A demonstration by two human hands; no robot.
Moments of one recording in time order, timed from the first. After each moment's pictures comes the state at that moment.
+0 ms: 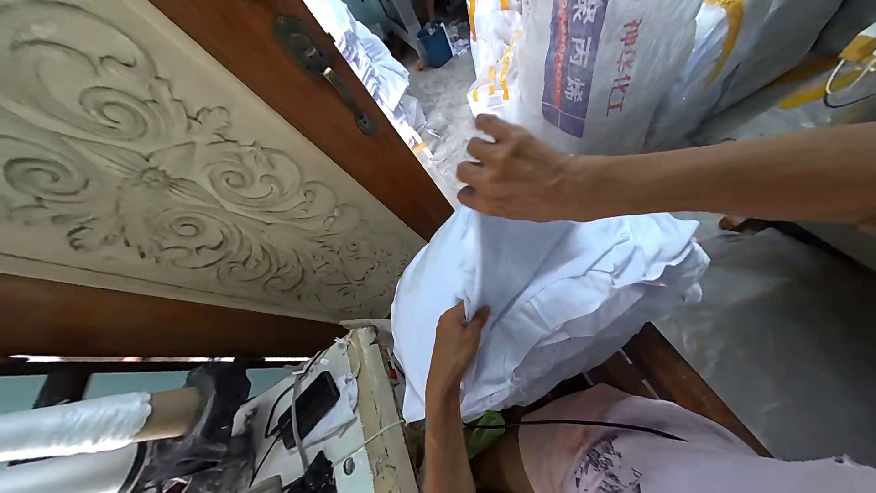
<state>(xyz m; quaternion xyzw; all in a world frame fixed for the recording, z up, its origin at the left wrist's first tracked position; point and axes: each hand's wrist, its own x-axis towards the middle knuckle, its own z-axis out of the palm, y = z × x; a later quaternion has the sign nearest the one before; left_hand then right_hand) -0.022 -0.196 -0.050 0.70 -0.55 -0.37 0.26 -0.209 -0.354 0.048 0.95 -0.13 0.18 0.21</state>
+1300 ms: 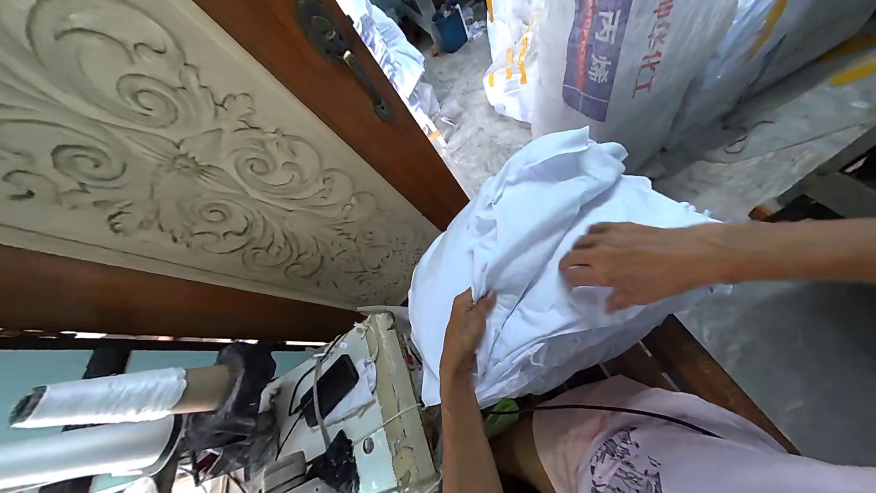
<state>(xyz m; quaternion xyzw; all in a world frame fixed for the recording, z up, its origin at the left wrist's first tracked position) -0.005 -0.197 -0.069 0.64 -0.50 -0.44 0.38 -0.278 -0.301 -0.046 0.99 -0.10 0.08 -0.11</state>
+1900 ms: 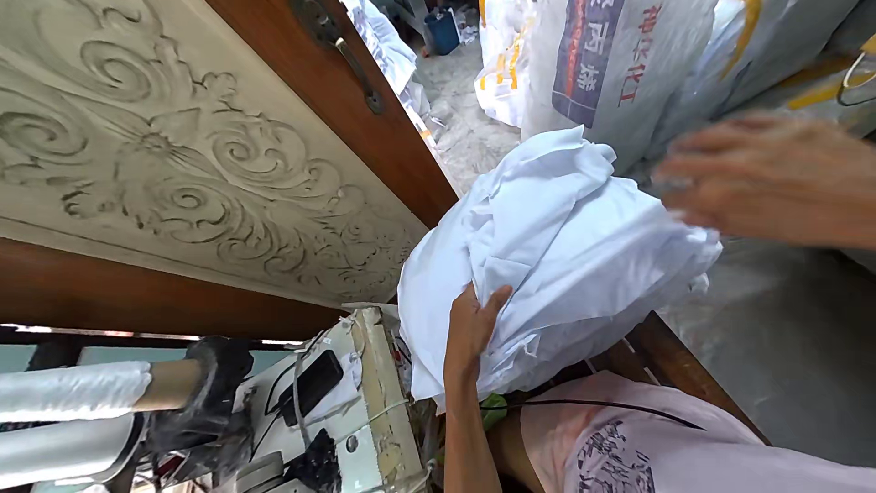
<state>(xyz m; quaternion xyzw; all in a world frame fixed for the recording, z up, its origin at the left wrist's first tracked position) -0.020 -0.183 -0.067 0.69 -0.53 -0.38 0.31 -0.353 -0.282 0.028 0.96 -0.26 0.09 0.07</state>
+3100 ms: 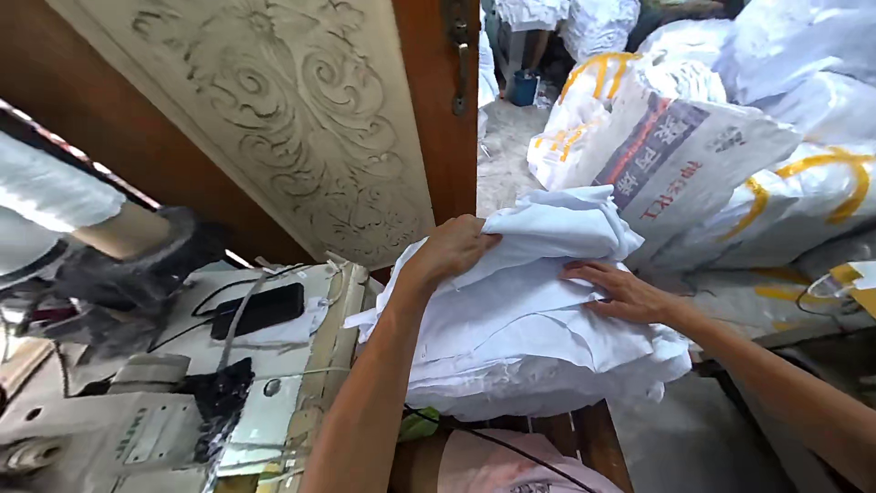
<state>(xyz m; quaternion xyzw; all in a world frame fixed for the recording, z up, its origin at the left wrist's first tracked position) 0.025 -0.239 0.021 0.63 -0.70 -0.25 0.23 -0.291 -0.369 -0.087 0.94 -0.16 0.09 -0.27</state>
